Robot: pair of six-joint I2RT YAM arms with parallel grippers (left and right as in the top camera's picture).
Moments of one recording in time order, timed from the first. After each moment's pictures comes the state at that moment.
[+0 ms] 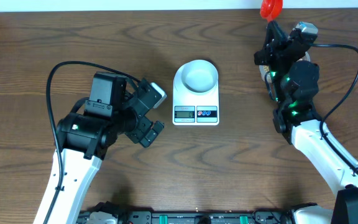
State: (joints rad) left arm -0.26 1.16 1.17 -1.04 0.25 0.47; right arm 0.22 1.46 0.82 0.72 0.10 0.42
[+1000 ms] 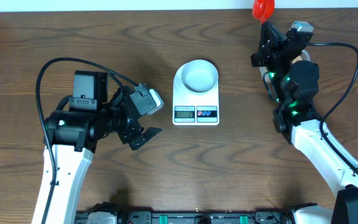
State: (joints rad) left arm -0.12 1.19 1.19 -1.08 0.53 0.83; right arm 0.22 1.46 0.83 0.72 0.01 0.42
